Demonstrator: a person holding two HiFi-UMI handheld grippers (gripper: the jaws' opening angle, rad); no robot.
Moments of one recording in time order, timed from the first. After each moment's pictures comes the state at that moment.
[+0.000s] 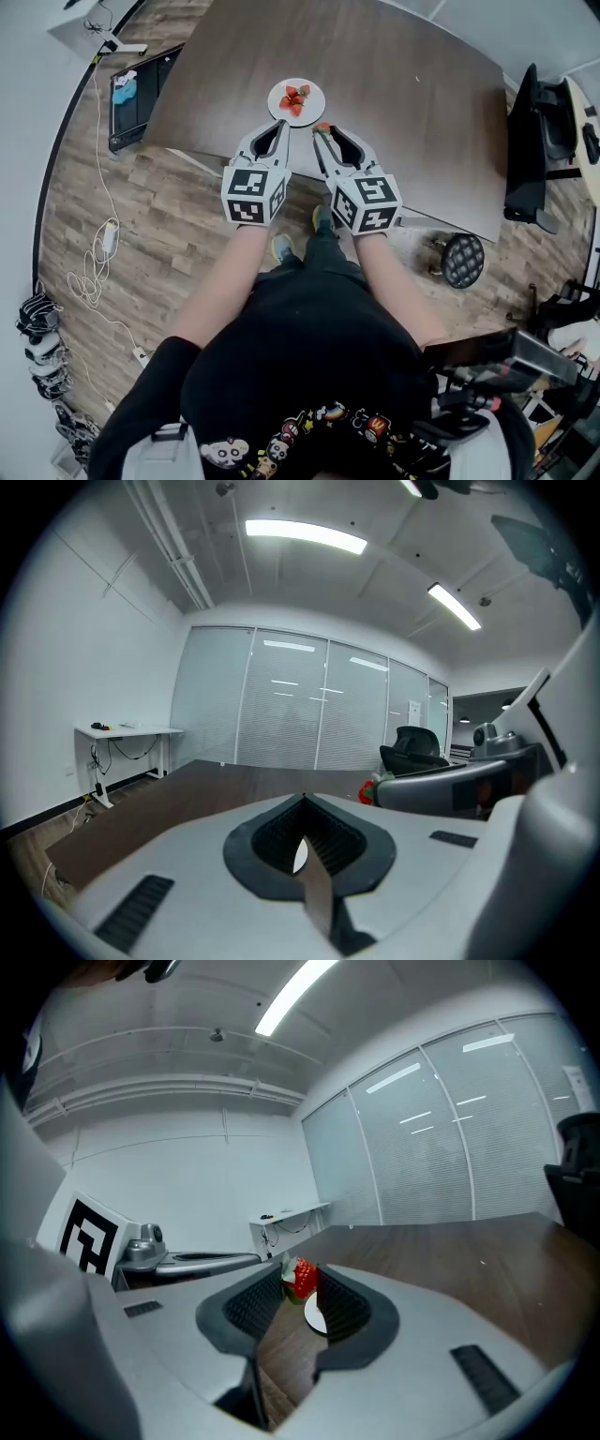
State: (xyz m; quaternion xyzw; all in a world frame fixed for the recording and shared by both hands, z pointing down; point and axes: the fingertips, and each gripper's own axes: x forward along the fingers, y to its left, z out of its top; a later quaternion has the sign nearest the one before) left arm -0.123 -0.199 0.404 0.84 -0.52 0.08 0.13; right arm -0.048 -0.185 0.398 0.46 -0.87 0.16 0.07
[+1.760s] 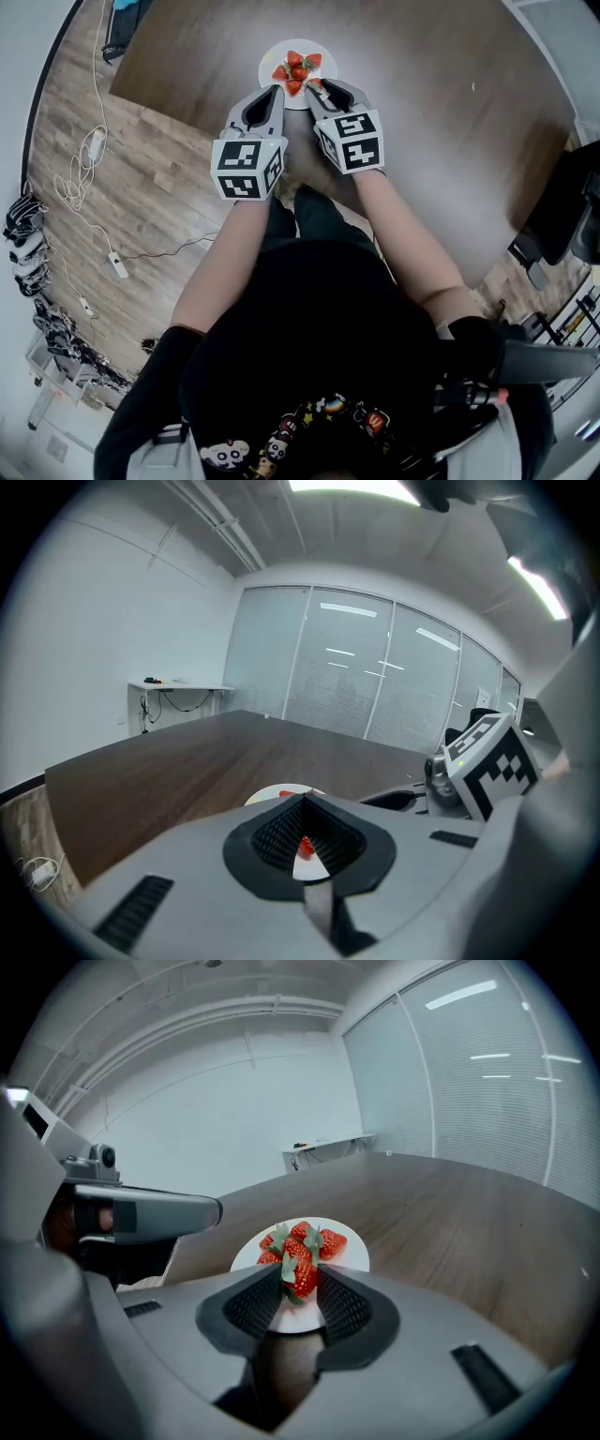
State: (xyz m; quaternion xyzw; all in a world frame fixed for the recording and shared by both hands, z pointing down) left arm -0.125 -0.292 0.525 0.72 -0.63 0.12 0.25; right arm -0.072 -0.320 0.585 0.27 -0.90 0.20 0.27
